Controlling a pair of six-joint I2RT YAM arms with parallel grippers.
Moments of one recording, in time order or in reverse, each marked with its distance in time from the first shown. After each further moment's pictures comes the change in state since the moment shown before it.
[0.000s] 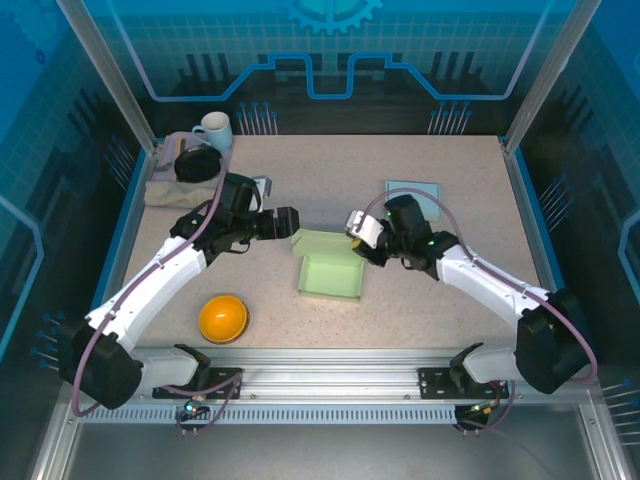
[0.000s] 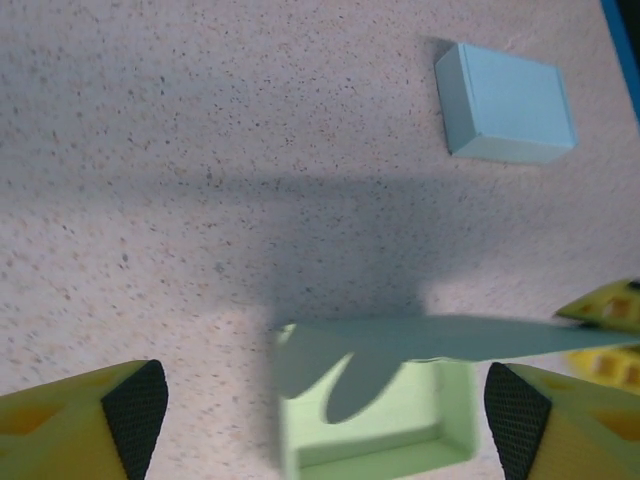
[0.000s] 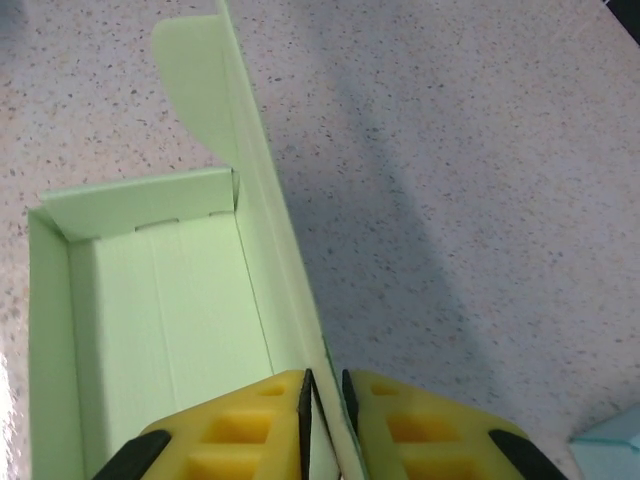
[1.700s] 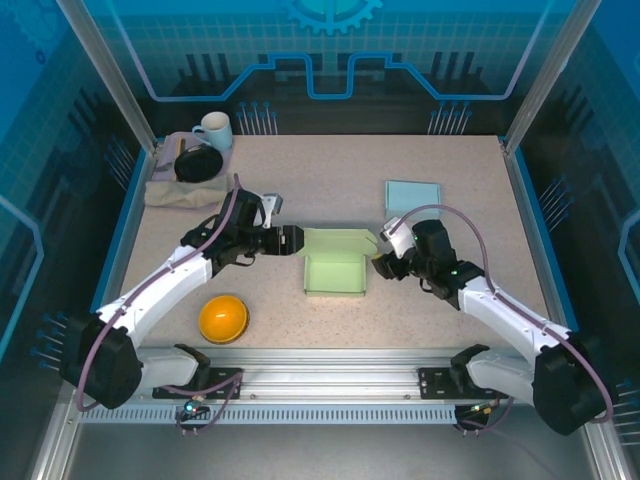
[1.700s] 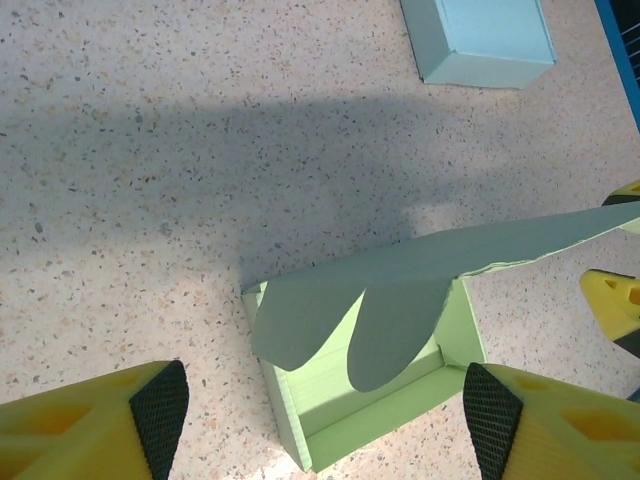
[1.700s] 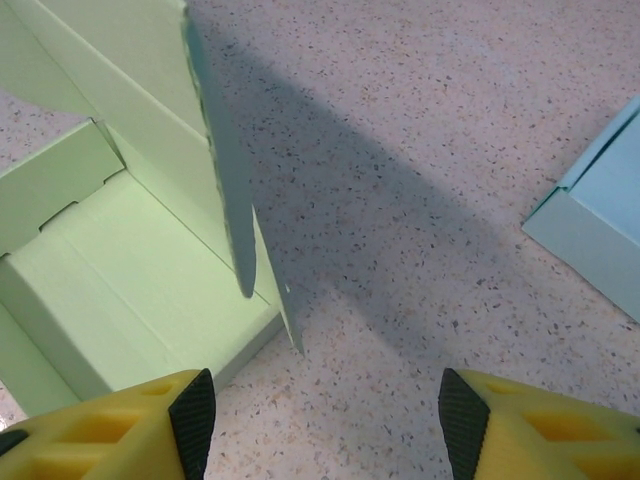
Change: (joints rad) left arm -0.009 -0.003 -0.171 0.153 0.137 0.013; right arm -0.077 -0.217 -0.303 0.161 0.164 0.382
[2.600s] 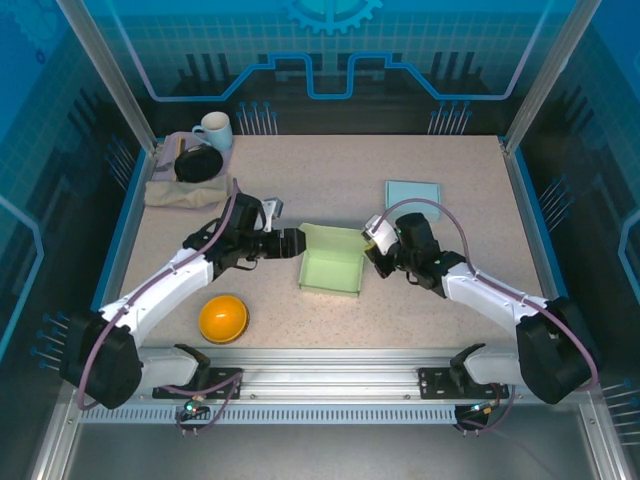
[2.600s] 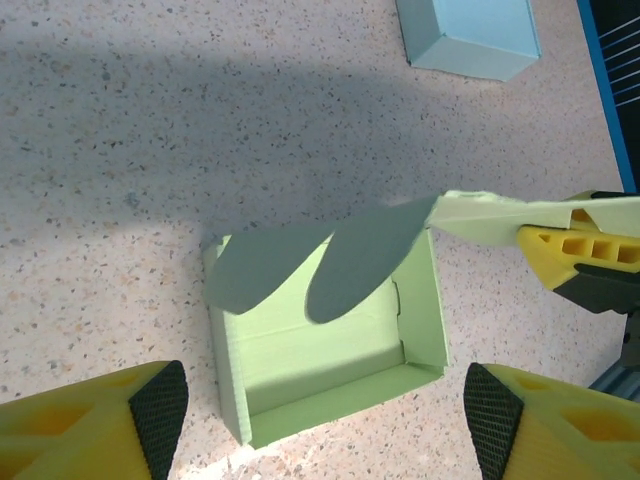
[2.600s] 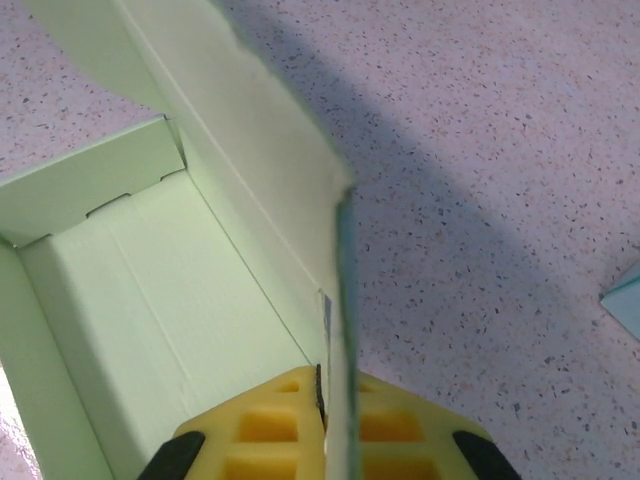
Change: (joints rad) left arm -0.002 0.007 -0.042 0.053 0.058 -0.076; right arm 0.060 0.161 0.069 0.076 -0.052 -0.072
